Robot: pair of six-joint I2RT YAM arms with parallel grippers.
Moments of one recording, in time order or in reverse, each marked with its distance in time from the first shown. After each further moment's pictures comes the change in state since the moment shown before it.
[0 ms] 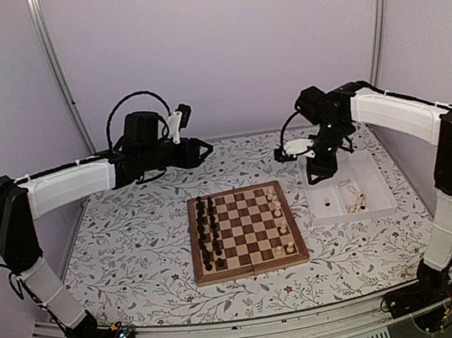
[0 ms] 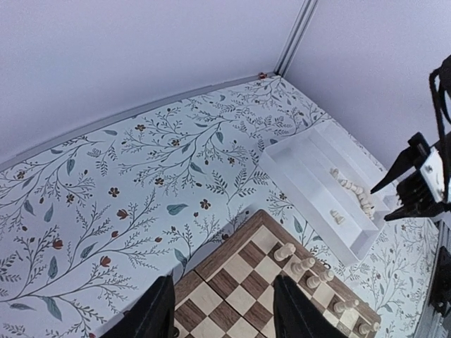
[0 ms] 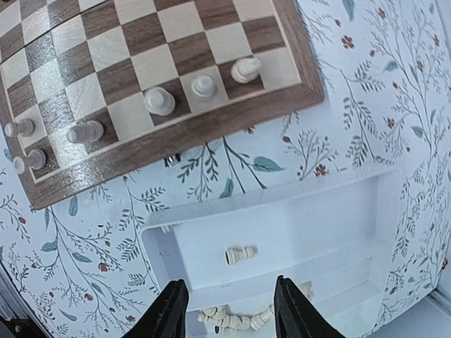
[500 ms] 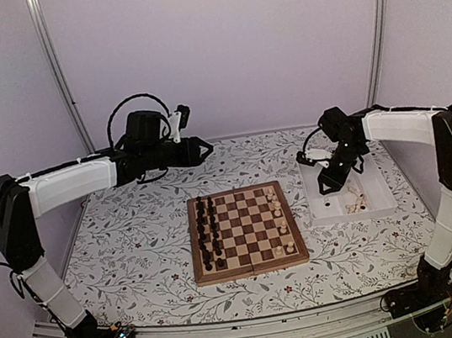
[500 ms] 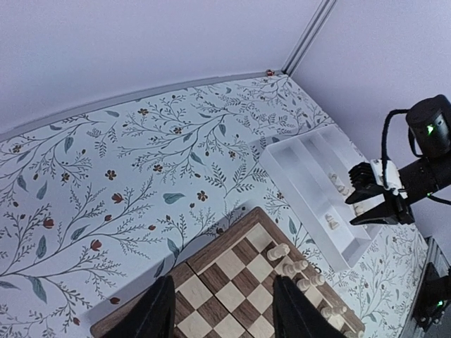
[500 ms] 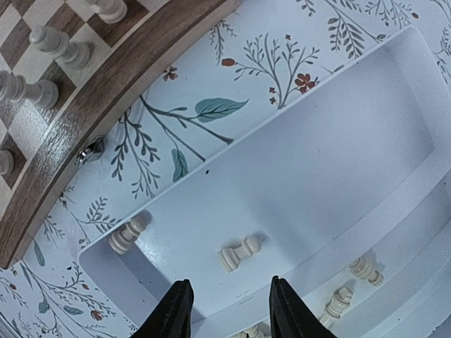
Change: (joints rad) left arm -0.006 0.016 0.032 -0.039 -0.012 -0.093; right arm -0.182 -0.063 -0.354 0.309 -0.081 0.298
